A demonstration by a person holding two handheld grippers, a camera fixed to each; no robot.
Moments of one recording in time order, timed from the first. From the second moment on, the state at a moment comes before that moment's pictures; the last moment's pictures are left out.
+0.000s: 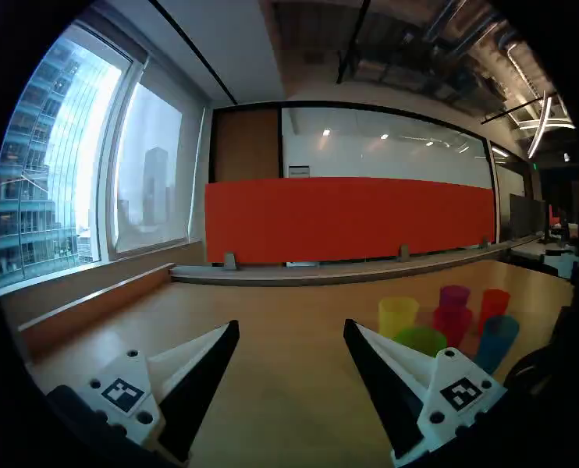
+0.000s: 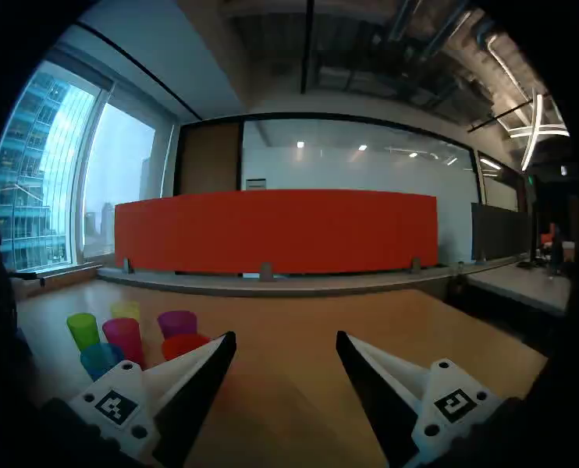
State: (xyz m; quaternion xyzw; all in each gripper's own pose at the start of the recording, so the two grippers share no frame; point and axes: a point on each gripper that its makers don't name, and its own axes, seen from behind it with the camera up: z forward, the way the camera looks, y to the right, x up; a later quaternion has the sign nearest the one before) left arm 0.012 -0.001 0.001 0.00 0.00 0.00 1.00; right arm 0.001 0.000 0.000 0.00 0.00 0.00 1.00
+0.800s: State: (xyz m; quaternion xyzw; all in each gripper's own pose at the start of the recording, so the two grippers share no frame) left arm 0.142 -0.002 0.005 -0.03 0.01 -0.01 1.00; right arm 0.094 -0.017 0.012 0.04 -0.03 -0.01 1.00
